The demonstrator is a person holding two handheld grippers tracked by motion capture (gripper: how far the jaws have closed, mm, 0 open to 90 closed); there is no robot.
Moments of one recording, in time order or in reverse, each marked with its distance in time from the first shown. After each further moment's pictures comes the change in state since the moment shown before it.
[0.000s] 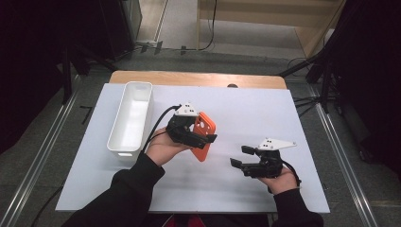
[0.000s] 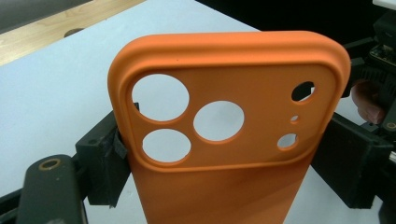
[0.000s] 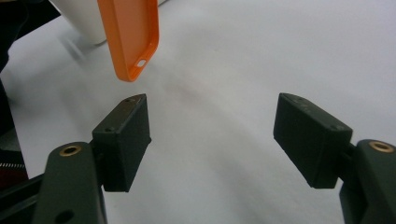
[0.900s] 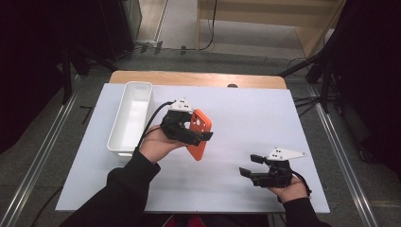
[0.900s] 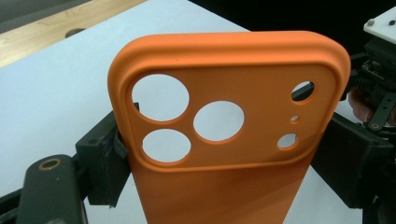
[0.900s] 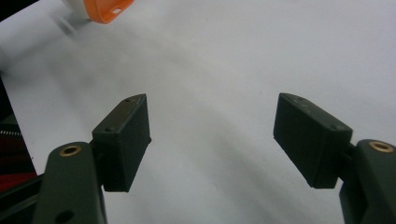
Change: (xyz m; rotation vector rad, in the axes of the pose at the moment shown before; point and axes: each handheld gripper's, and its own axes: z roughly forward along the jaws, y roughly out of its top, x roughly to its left) left arm 0.006 0.008 -0.019 0.008 -0.023 -0.015; right arm -0.004 -0.028 -0.020 0.033 -0.023 0.007
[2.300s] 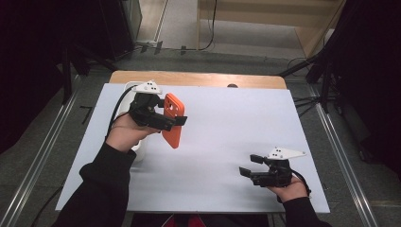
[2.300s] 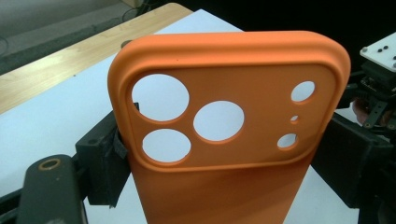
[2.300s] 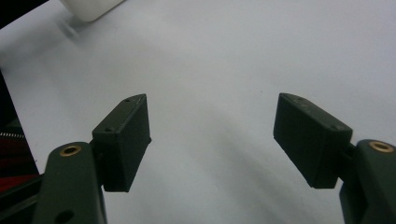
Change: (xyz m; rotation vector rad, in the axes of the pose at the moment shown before) left arm 0.032 0.012 -0.076 -0.028 0.069 -0.031; right arm -0.002 0.000 0.001 -0.004 0.011 0.016
